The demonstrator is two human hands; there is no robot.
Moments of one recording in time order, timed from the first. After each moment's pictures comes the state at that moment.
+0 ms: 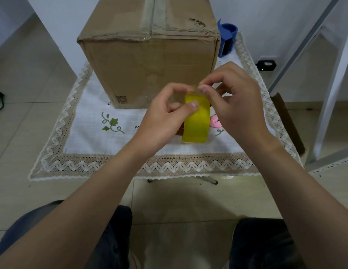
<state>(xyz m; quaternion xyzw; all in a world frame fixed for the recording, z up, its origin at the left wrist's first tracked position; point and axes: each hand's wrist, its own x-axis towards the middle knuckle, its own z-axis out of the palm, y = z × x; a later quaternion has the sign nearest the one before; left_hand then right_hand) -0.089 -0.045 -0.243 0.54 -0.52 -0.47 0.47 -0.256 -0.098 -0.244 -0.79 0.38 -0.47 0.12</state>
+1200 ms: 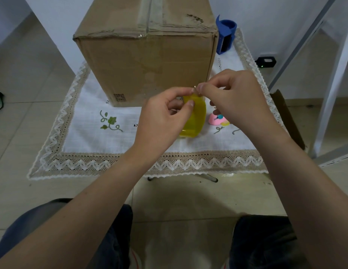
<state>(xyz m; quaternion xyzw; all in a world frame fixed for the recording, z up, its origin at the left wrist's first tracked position) -0.097 -0.043 -0.254 0.57 -0.58 -0.30 0.51 -0.257 -0.099 -0.227 -0.68 0.54 -0.37 0.32</state>
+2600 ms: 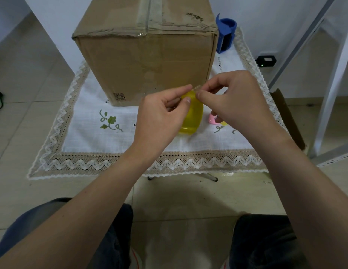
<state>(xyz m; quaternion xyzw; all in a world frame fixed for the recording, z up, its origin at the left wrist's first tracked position) -0.097 -0.042 -0.250 0.59 -0.53 -0.31 0.52 -0.256 -0.092 -0.223 -0.71 0.56 -0.33 0.27</state>
